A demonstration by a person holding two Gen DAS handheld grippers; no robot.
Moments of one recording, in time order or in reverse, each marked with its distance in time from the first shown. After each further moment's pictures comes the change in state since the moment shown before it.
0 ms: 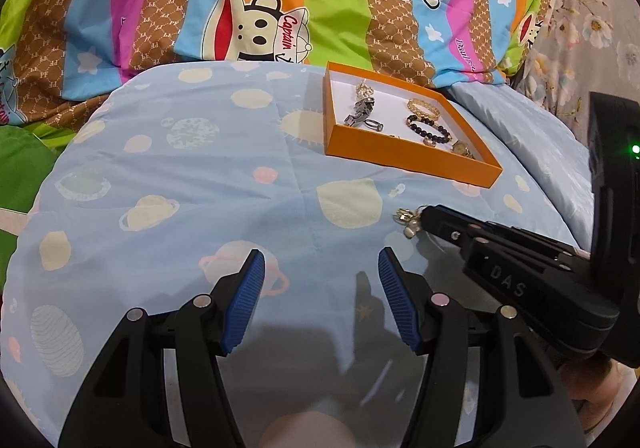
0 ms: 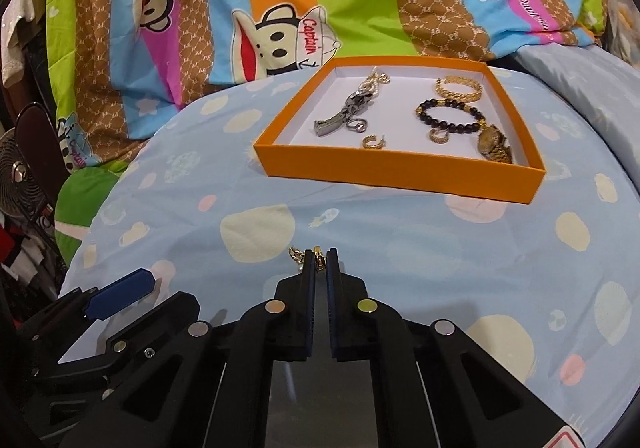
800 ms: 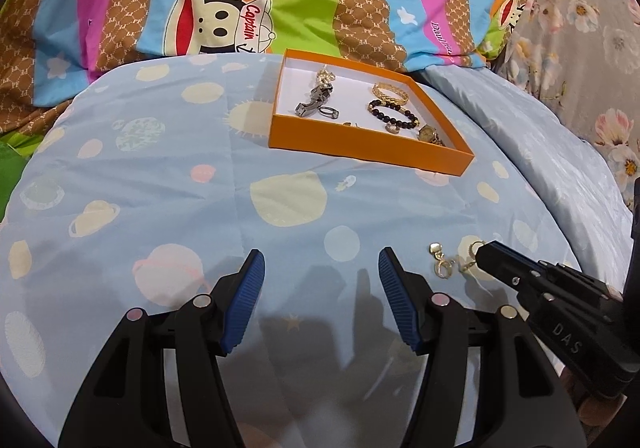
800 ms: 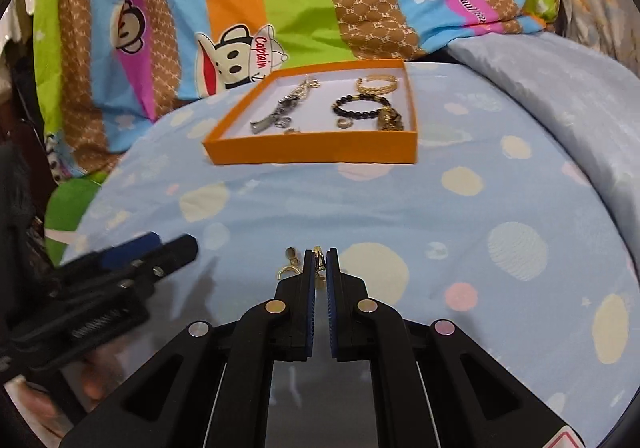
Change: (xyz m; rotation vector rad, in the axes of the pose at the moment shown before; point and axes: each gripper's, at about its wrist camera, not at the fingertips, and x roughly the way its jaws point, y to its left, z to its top) left arm 0.014 -0.034 0.004 0.043 0.041 -0.062; right arm -0.053 -0.049 -0.033 0.066 -0.022 -0.068
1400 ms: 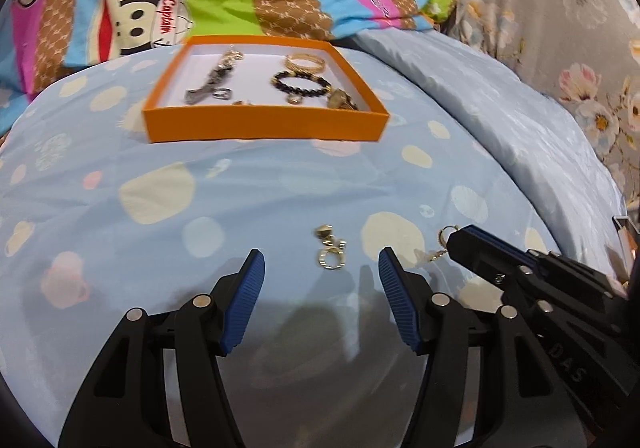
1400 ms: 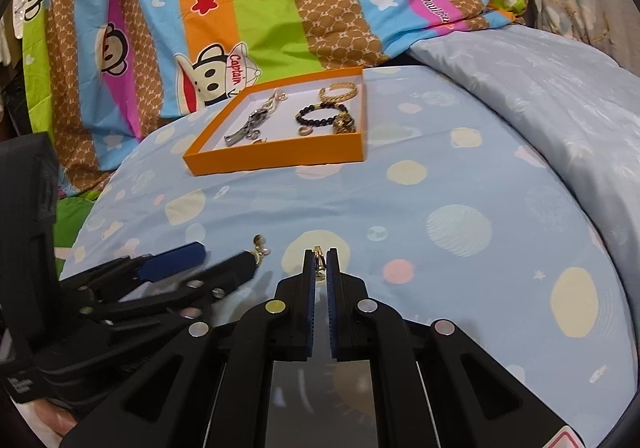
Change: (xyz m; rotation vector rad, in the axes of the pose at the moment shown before) left arm 0.026 -0.076 -0.005 0.130 0.091 -0.111; right arm -0.035 -0.030 -0.009 0.068 -0.046 -0.050
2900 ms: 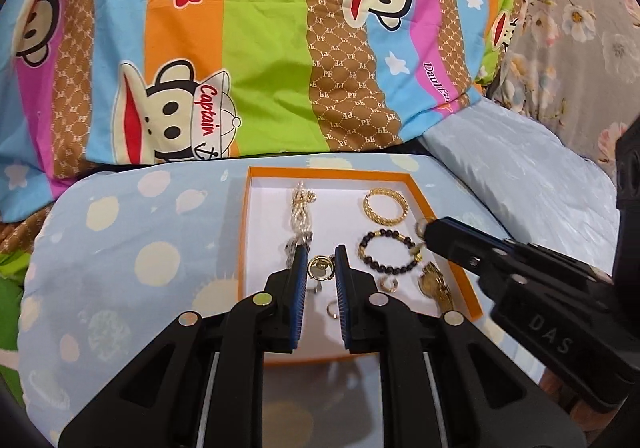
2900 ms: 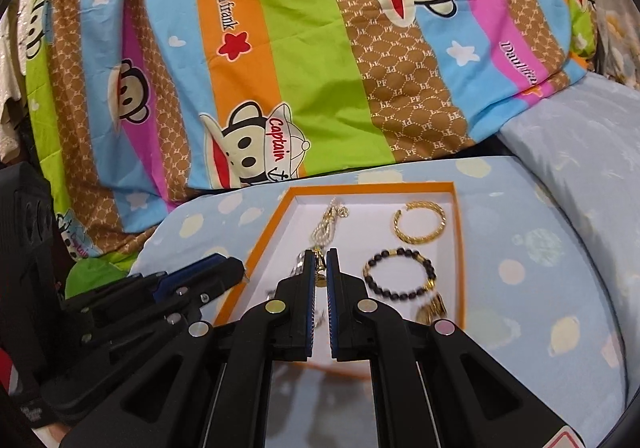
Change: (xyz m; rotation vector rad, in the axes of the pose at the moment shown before) left arm 0.007 0.076 0.148 -0.029 -0.170 0.112; right arm 0.102 0.047 0.170 -0.047 -0.060 0.169
